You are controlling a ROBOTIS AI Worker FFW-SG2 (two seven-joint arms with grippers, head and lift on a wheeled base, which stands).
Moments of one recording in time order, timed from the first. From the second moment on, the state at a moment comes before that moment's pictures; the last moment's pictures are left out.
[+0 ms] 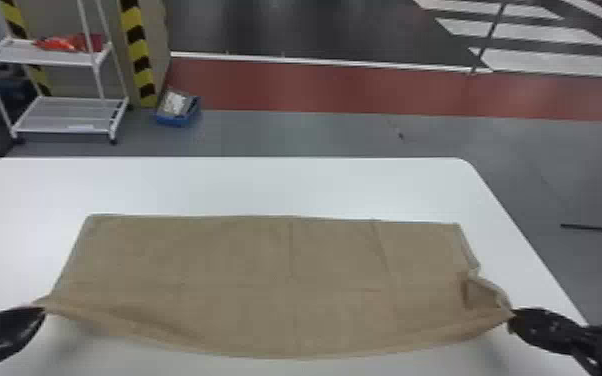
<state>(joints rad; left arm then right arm) 0.30 0.16 0.63 -1.48 -0.25 -0.95 -1.11 0.32 -0.08 -0.72 -1.99 0.44 0.26 1.36</state>
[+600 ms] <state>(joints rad) 0.24 0.16 0.63 -1.56 -0.27 -0.79 -1.14 0.21 -0.12 -0.72 -2.04 0.47 0.66 1.36</state>
